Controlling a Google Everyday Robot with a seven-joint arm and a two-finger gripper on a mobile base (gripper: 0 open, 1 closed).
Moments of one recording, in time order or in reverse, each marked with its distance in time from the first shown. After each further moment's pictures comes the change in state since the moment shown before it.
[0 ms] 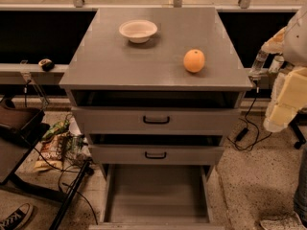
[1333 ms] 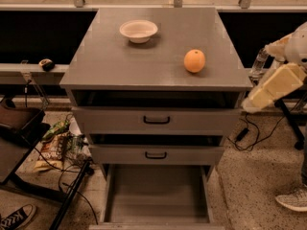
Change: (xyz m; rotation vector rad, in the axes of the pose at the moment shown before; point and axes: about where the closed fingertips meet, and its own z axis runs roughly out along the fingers) arm 0.002 -0.043 0.031 0.039 -0.305 0.279
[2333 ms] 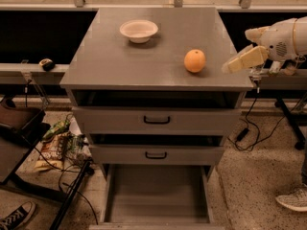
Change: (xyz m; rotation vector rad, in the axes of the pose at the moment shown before) arm -0.033 -0.139 0.089 0.023 -0.432 0.082
